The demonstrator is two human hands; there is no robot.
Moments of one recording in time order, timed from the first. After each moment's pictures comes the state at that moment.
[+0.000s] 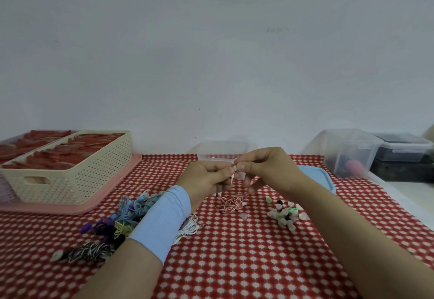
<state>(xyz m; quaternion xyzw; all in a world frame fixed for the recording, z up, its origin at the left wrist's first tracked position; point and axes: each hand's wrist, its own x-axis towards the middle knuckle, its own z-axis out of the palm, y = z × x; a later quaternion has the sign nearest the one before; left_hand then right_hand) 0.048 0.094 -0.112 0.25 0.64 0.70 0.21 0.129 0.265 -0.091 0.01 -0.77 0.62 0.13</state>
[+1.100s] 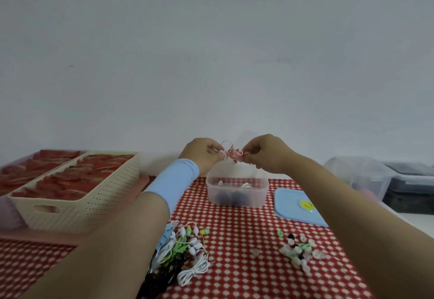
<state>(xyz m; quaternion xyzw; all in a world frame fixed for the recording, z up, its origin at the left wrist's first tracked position) -0.033 0.099 -0.022 0.26 0.87 0.41 -0.03 0.044 0.284 -0.010 -0.07 -0.95 0.27 0.15</state>
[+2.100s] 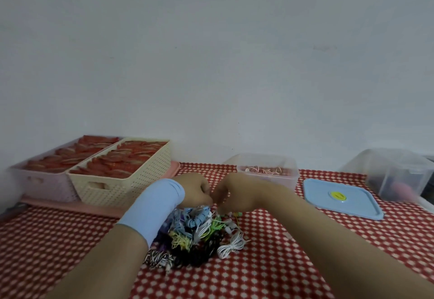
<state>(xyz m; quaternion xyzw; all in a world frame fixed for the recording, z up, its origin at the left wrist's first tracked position) -0.003 -0.017 -0.060 0.28 0.94 0.12 0.14 0.049 0.143 -0.068 0.13 -0.98 0.15 -0.06</state>
